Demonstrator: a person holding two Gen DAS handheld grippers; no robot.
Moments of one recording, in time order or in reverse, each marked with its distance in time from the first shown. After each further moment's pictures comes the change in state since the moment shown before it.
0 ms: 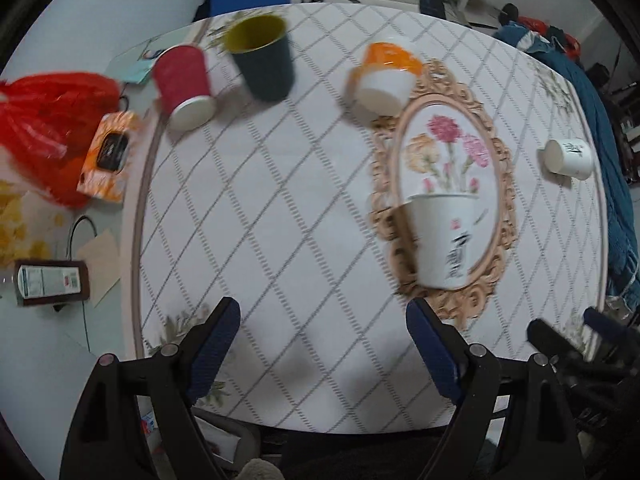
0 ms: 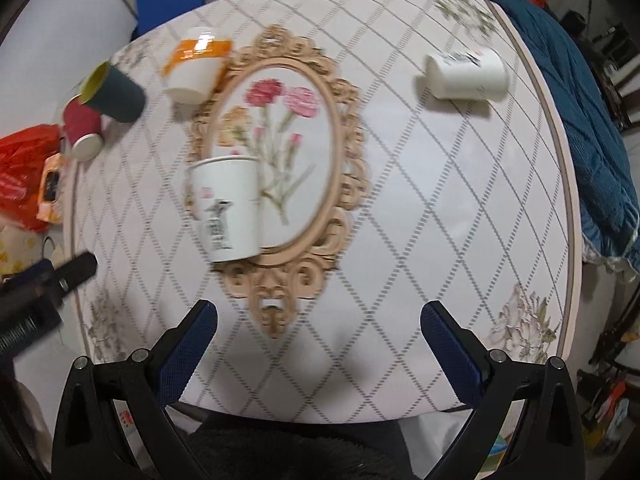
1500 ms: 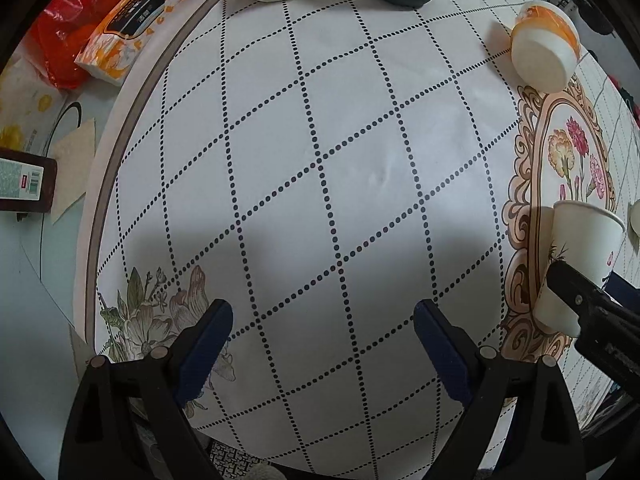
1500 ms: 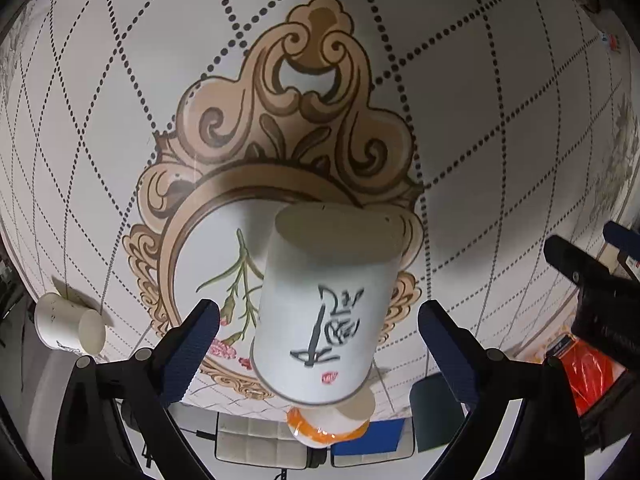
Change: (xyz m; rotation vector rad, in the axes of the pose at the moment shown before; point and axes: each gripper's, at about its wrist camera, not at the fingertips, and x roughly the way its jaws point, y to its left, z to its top) left arm 0.125 0.080 -0.024 -0.294 0.117 0.014; right arm 0.150 0.080 -0.031 2.766 0.036 0.759
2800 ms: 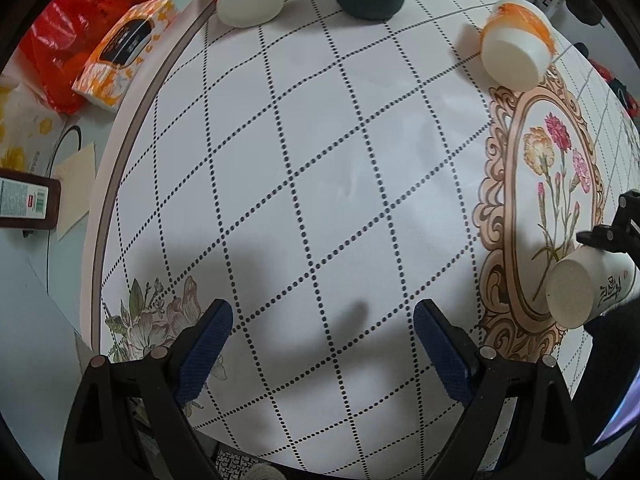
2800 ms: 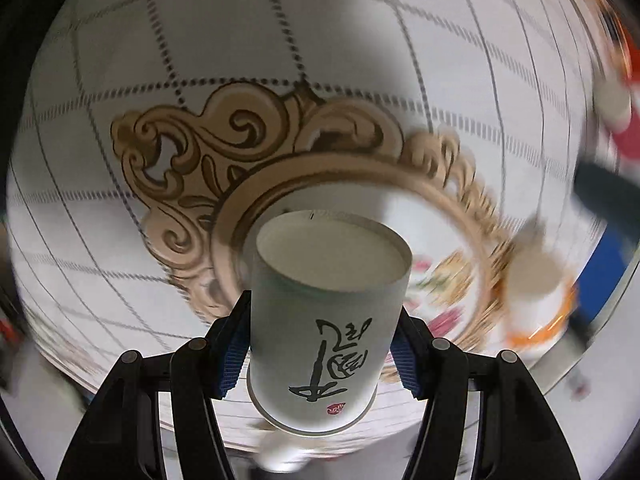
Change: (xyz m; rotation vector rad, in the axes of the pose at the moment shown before) left arm -0.020 -0.037 0.010 0.037 -0.034 0.011; right arm 0.054 -0.092 -0.102 1.069 -0.013 0.519
